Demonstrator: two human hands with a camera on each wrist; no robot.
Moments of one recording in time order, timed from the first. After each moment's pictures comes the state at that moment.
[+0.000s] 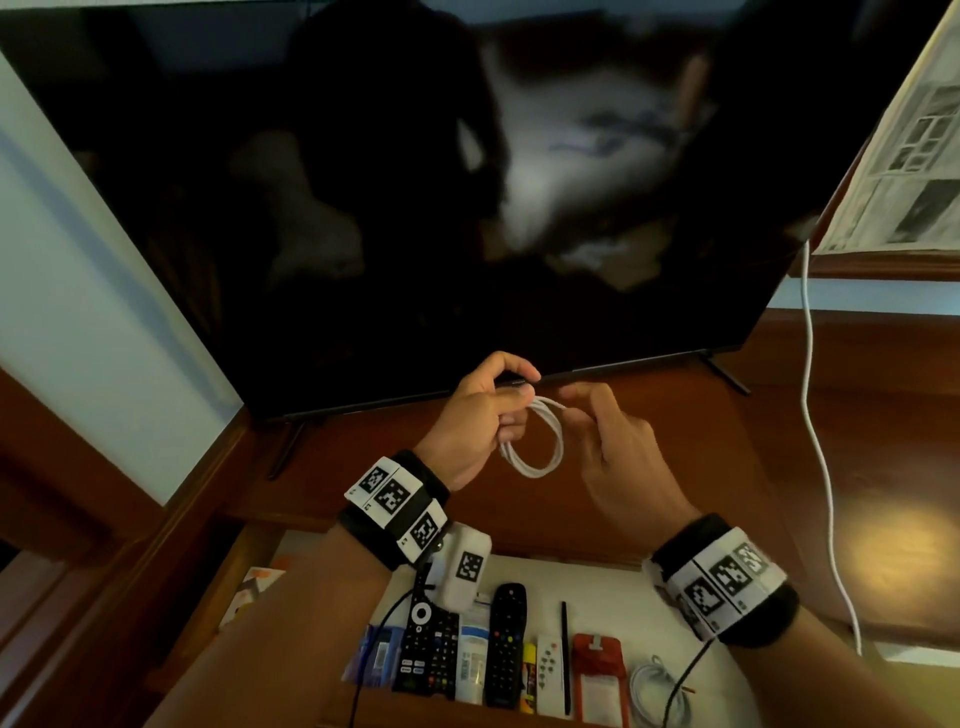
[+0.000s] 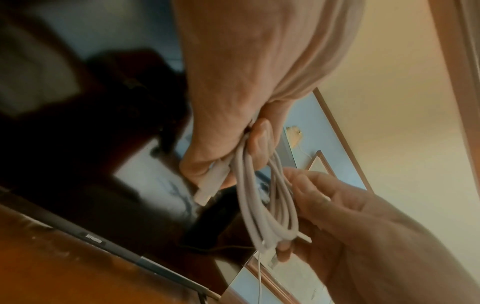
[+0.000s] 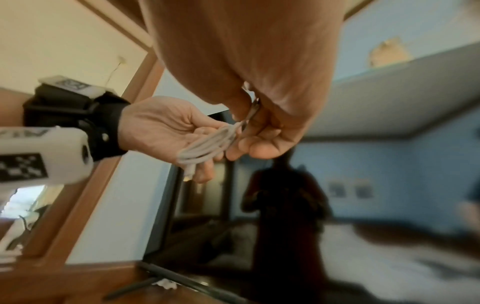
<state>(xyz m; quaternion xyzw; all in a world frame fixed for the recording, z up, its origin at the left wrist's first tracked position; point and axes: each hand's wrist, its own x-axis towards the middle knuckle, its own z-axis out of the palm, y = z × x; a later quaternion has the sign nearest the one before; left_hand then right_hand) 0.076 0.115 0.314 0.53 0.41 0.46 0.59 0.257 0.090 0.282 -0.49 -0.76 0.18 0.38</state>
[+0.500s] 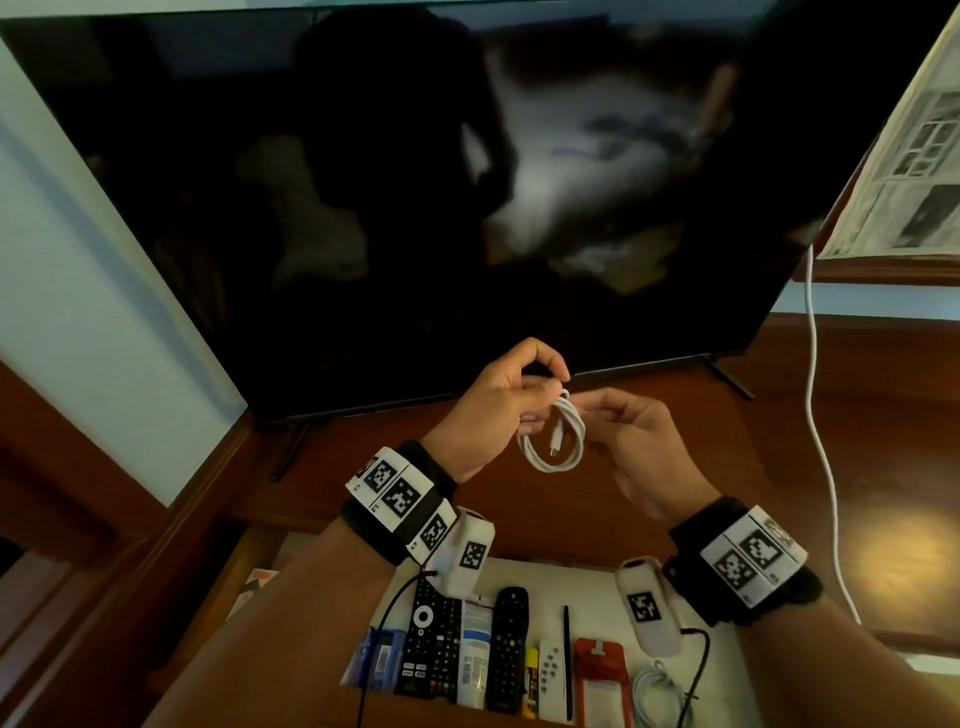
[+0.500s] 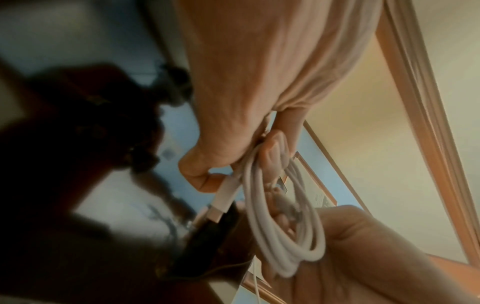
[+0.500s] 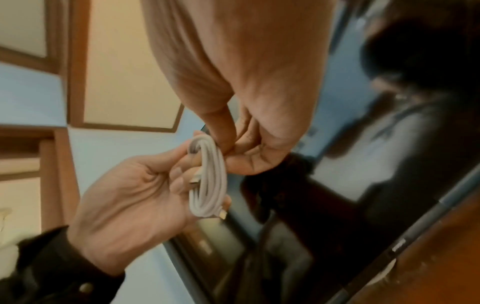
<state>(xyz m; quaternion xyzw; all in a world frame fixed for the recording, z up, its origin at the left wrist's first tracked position) 0.080 0.112 0.337 0.64 0.38 0.39 0.54 0.262 0.103 0.300 -0.43 -0.54 0.53 0.49</state>
